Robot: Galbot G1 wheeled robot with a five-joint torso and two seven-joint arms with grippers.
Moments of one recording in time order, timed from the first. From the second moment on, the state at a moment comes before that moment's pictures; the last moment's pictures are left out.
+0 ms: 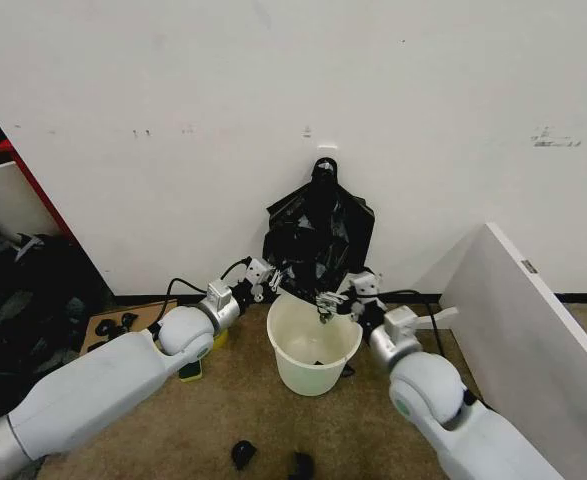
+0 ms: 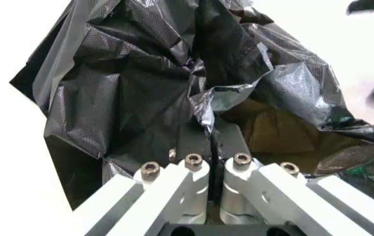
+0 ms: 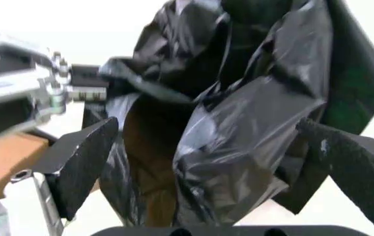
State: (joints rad) left arm 0.52 -0.78 0.47 -1.66 -0.67 -0.14 -0.02; right arm -1.02 1.06 -0.01 2.01 0.31 -0.34 0.22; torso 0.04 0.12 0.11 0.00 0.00
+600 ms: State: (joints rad) left arm 0.53 -0.78 0.47 -1.66 -0.67 -0.14 -0.02; right arm -0.94 1.08 -0.07 1.87 0.27 -0.34 0.27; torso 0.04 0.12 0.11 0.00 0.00
